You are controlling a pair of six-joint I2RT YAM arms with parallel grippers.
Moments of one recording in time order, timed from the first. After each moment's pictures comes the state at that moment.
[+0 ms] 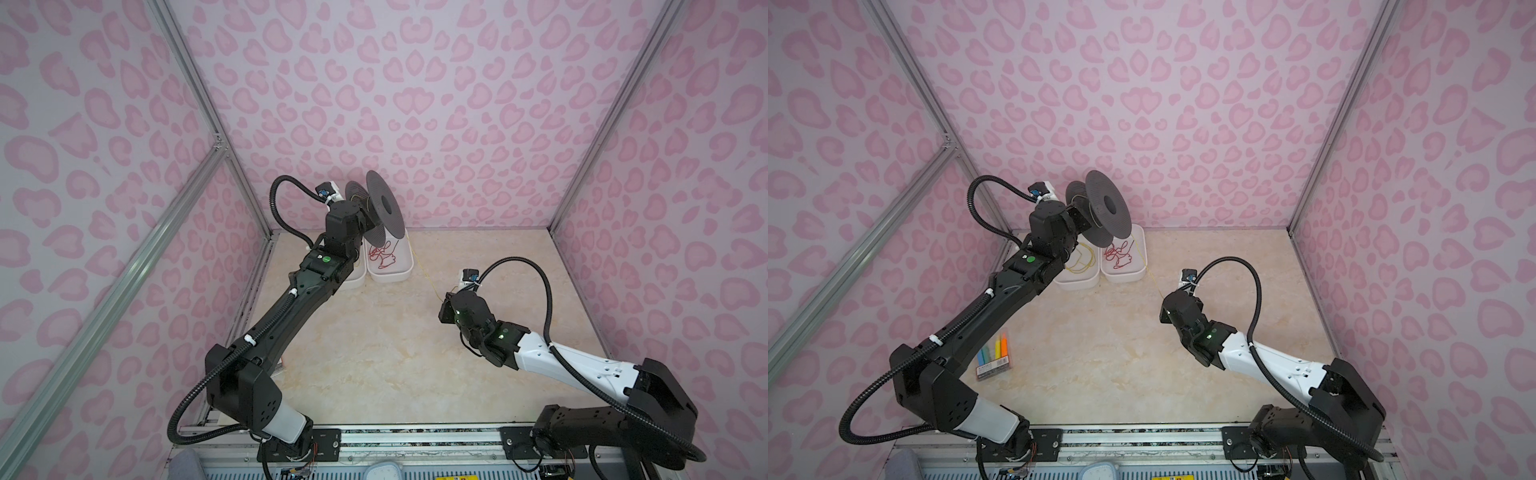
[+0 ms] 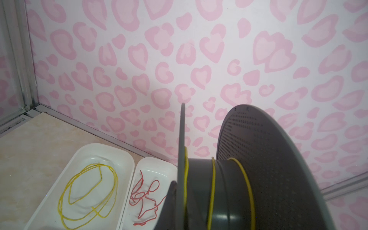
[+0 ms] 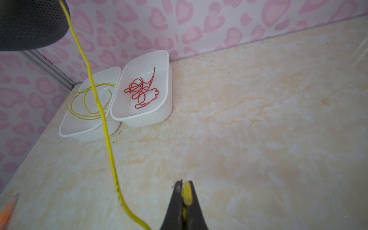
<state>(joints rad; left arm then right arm) -0.45 1.56 1.50 -0.11 -0.46 -0.61 0.84 1.28 0.79 -0.06 0.55 0.62</state>
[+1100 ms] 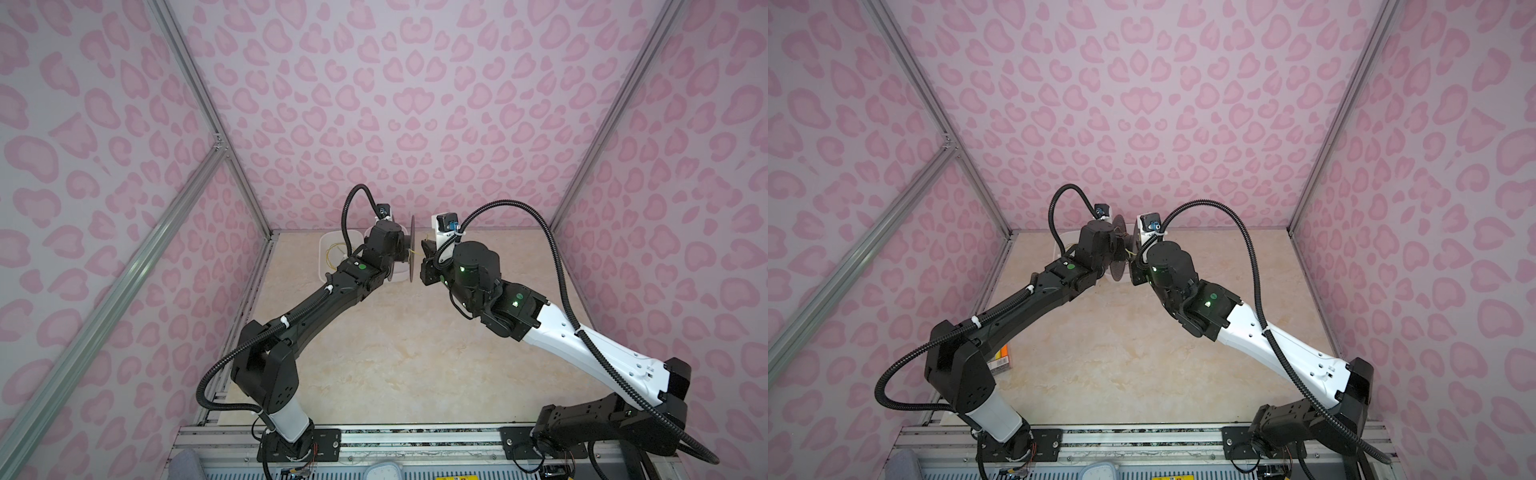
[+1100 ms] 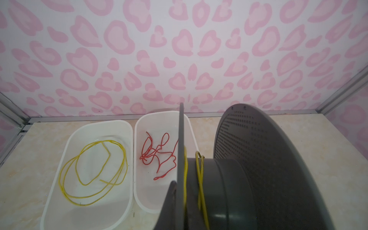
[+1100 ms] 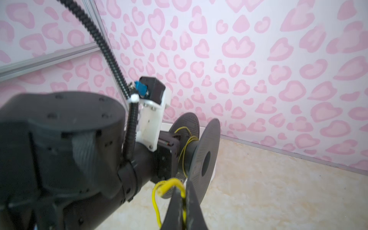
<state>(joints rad) -0.63 1.67 1.45 -0.21 -0.44 -0.26 0.91 1.39 1.45 -0.27 0.46 0.19</state>
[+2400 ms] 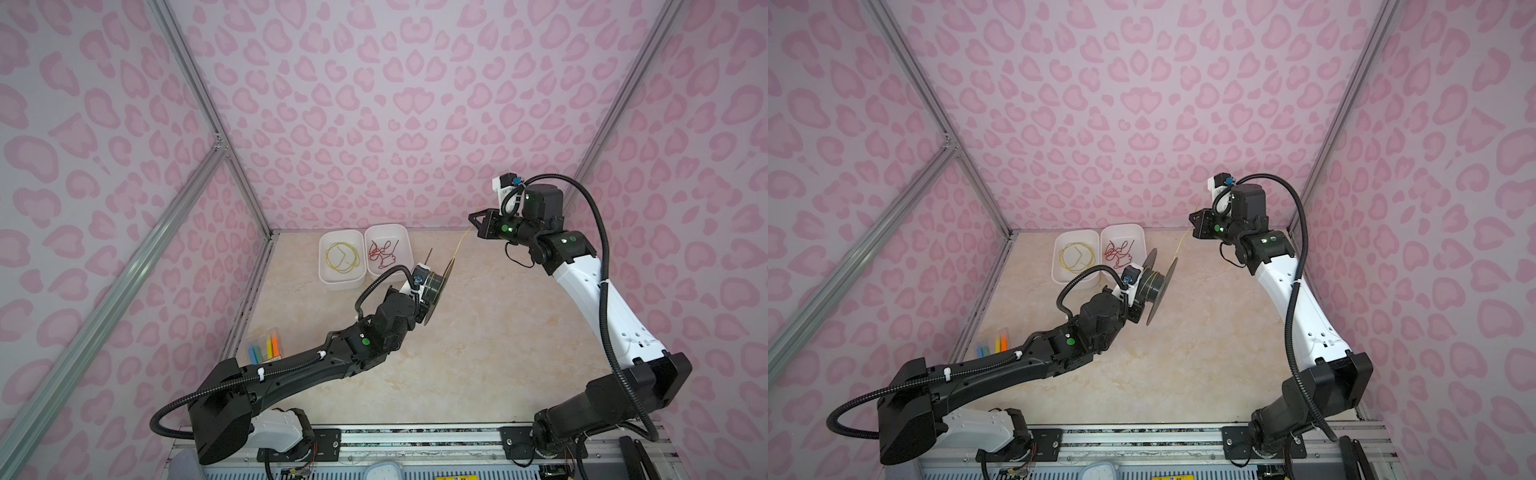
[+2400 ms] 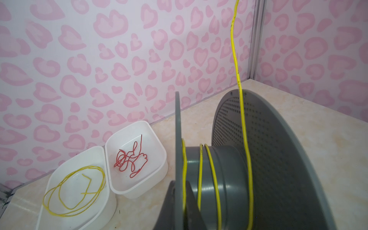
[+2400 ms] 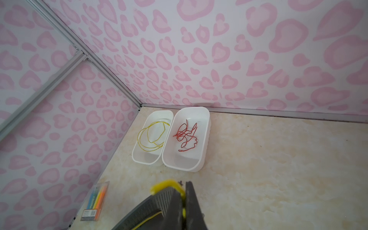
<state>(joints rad) -1.01 1.35 0.90 0.20 -0.59 0.07 0.22 1.54 1.66 -0.51 -0.38 0.37</state>
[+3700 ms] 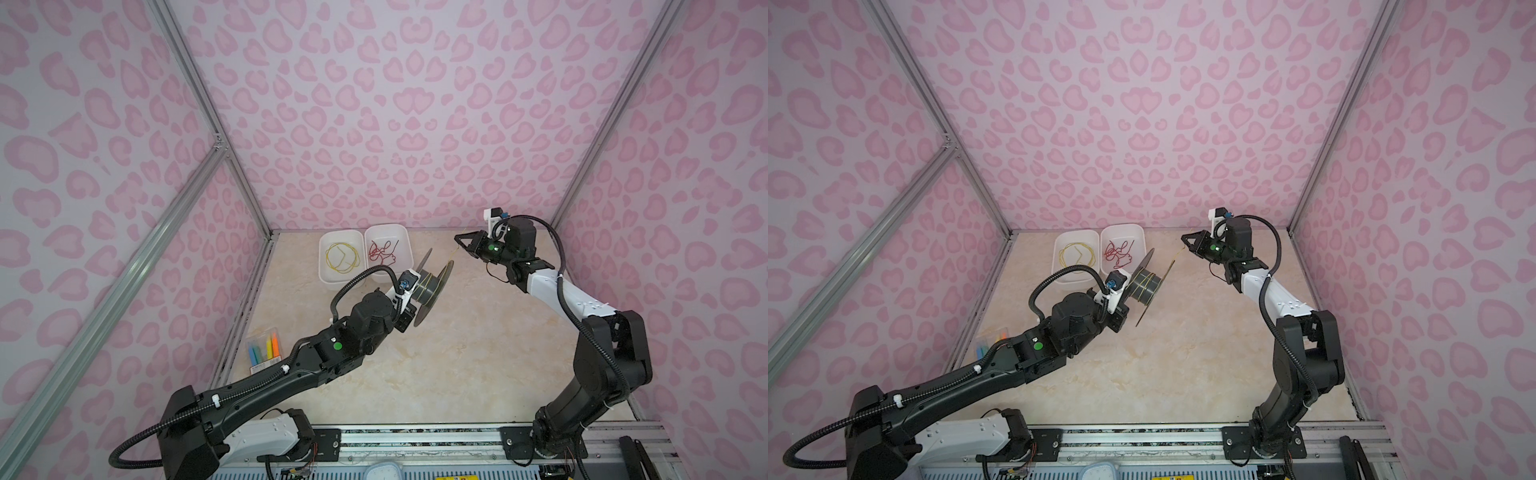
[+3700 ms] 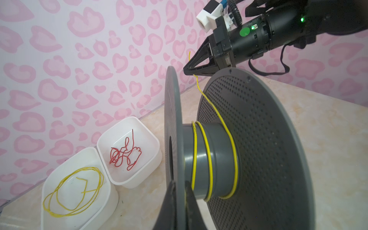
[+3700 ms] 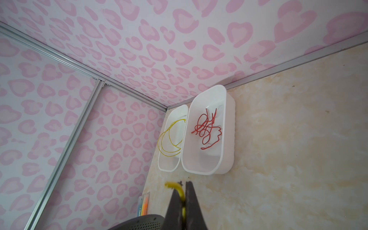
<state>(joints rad) -0.94 1.14 0.90 -0.03 -0.34 0.10 0.16 1.69 1.21 0.16 -0.59 0.79</state>
